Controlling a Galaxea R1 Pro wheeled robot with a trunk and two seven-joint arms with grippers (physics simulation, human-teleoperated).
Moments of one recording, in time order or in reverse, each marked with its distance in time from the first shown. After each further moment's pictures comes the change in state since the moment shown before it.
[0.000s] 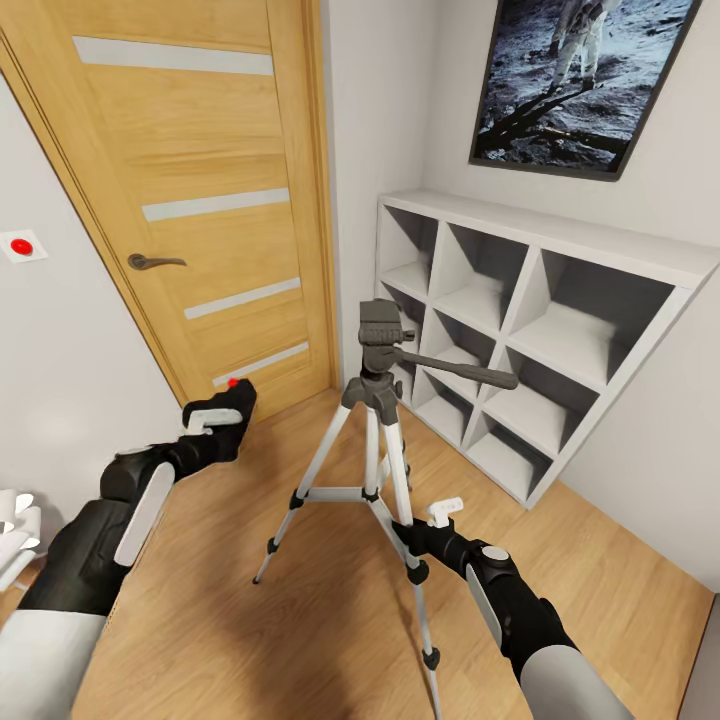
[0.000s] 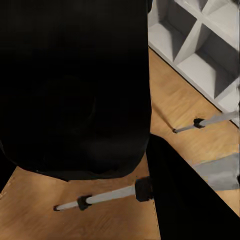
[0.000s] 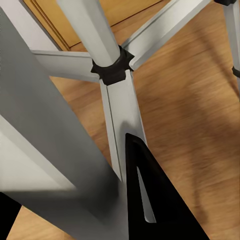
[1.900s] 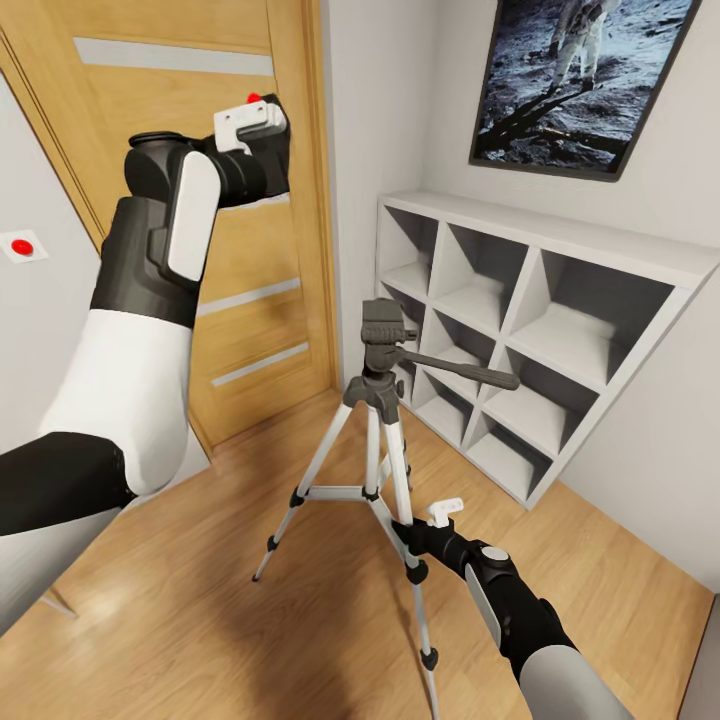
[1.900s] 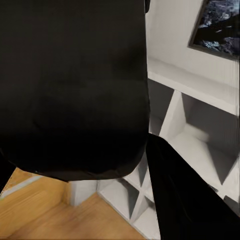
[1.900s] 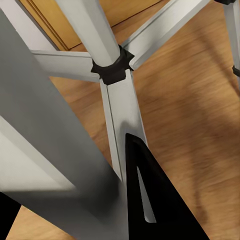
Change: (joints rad) left arm -0.929 -0.320 0.002 0.304 -0.058 0.053 0.178; right arm -0.001 0.002 0.001 0.004 -0.016 -0.001 -0.009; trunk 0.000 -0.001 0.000
